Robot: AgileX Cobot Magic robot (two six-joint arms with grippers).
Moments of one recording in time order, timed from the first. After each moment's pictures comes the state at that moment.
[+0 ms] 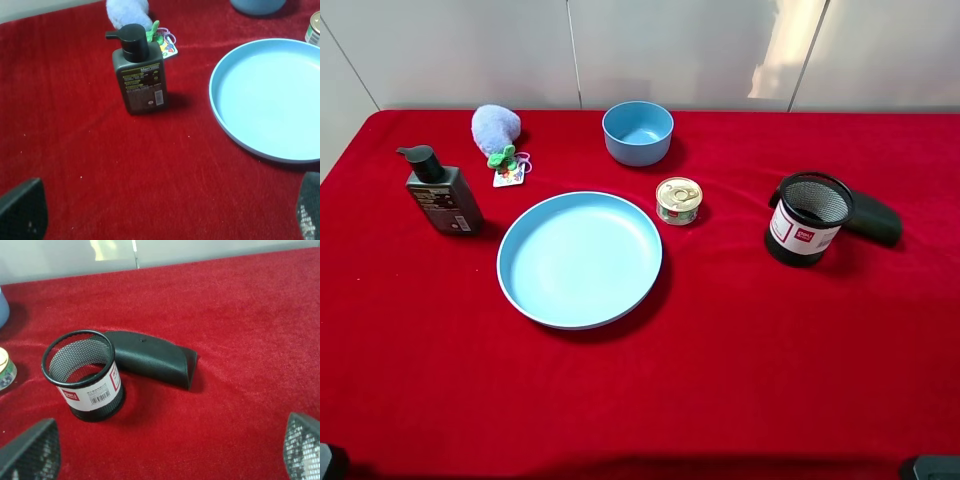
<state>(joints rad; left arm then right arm) 0.00 -0.01 -0.50 -0.18 1.07 0.23 0.21 0.06 -0.50 -0.21 1.05 0.33</state>
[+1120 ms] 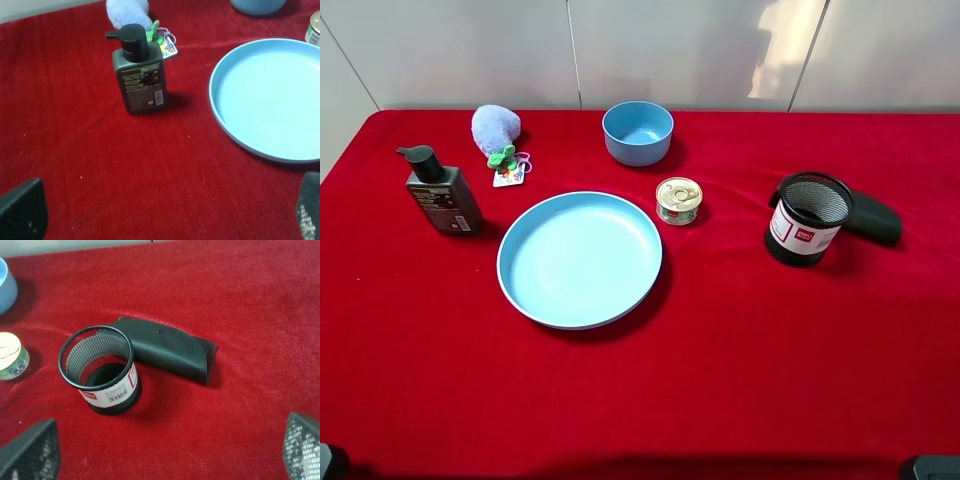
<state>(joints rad) 0.00 -0.01 -0.50 -0.18 1.07 0.23 0.21 0.47 -0.66 -0.16 0.99 0.29</state>
